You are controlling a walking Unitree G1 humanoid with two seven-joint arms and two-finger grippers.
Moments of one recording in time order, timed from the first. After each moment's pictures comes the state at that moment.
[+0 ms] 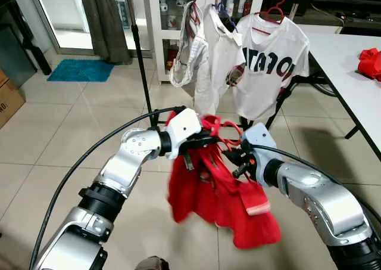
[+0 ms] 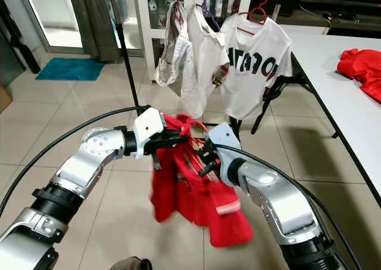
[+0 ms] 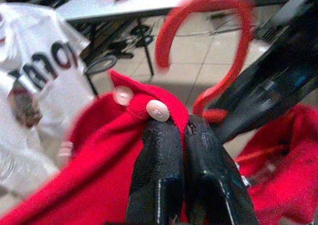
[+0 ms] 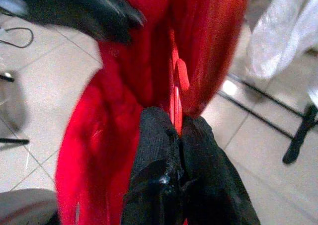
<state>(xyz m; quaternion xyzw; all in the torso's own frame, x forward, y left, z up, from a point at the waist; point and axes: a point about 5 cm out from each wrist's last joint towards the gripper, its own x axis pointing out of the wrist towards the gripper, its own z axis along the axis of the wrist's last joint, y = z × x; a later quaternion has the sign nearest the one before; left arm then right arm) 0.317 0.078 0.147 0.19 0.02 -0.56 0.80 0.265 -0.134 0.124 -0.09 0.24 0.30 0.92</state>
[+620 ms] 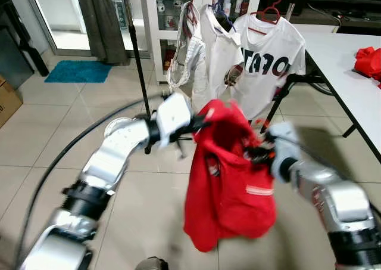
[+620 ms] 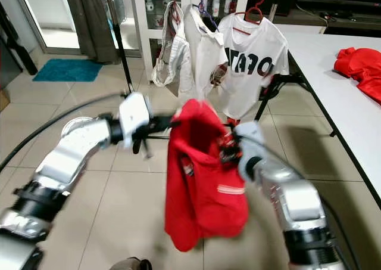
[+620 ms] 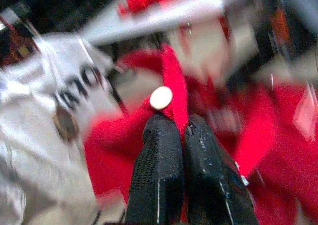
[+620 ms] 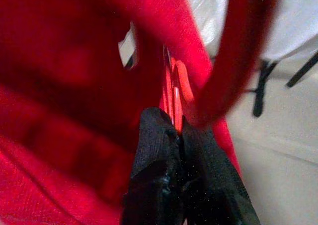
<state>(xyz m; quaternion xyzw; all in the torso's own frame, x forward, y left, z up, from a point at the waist) 0.315 0.104 0.165 0.26 -0.02 -0.53 0.81 0.288 -0.181 0.118 -0.02 0.25 0.16 0.96</state>
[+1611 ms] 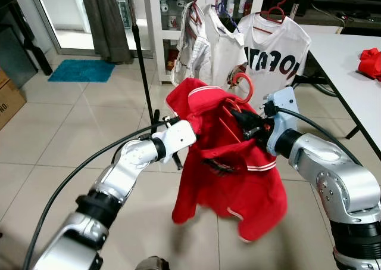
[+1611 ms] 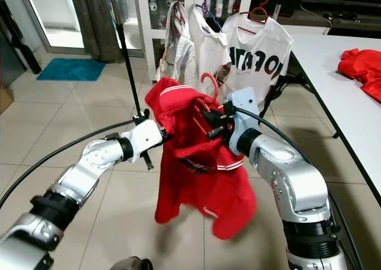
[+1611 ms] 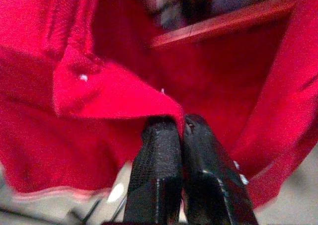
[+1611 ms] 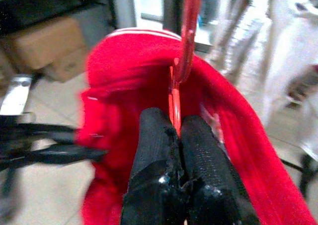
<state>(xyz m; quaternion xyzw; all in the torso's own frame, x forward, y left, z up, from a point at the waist) 0.321 0.096 0.119 0.27 0.01 -0.45 0.85 0.293 -0.149 0.178 -0.01 0.11 0.26 0.96</state>
